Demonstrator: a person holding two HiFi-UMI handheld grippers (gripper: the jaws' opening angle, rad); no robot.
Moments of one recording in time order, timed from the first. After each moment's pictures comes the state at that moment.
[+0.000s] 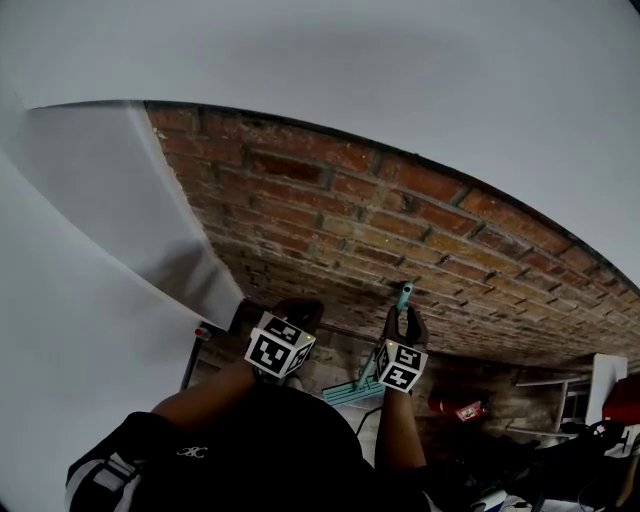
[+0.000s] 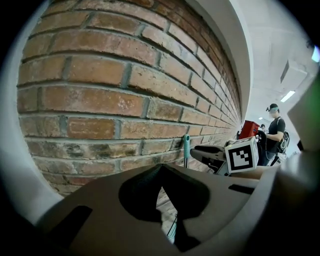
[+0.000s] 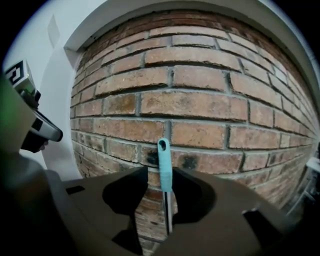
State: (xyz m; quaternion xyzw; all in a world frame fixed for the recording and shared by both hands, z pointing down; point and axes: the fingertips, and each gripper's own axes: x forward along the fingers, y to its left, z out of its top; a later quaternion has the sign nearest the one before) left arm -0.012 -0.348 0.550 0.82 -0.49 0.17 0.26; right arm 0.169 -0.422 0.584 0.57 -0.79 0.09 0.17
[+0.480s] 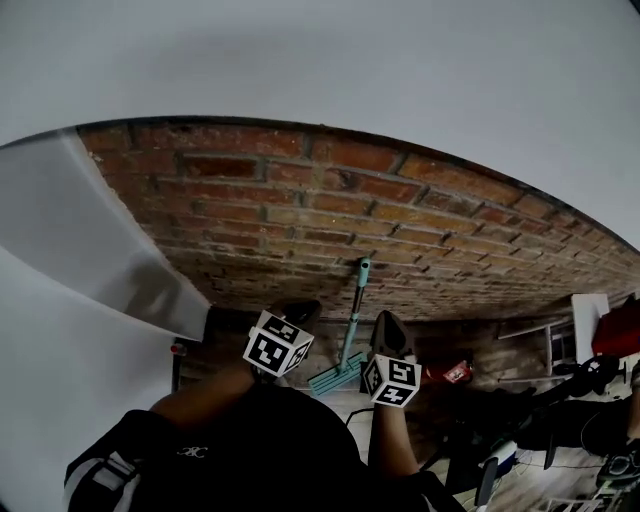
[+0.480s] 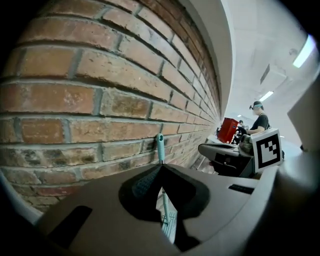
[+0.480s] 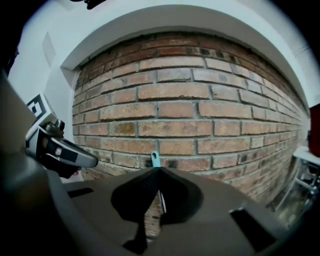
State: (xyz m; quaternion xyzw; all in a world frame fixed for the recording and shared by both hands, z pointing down) left arm 0.066 -0.348 0.547 0.87 -0.39 0.17 0.24; right arm 0.209 -0.350 0.534 0.61 -0.77 0.11 0.14
